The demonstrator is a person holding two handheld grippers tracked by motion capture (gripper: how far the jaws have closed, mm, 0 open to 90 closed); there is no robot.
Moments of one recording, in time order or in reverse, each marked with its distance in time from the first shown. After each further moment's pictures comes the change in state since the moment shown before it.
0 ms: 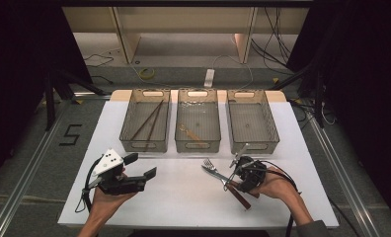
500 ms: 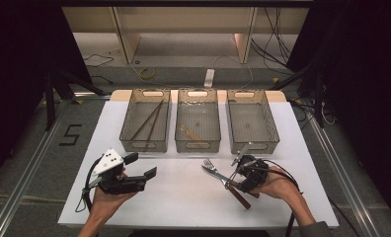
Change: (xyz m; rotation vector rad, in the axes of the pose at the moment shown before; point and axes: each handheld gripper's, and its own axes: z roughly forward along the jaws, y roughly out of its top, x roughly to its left) left arm 0.000 0.001 0.001 -0.001 -0.004 -0.001; right arm 0.000 -0.002 -0.008 -0.025 -0.027 0.019
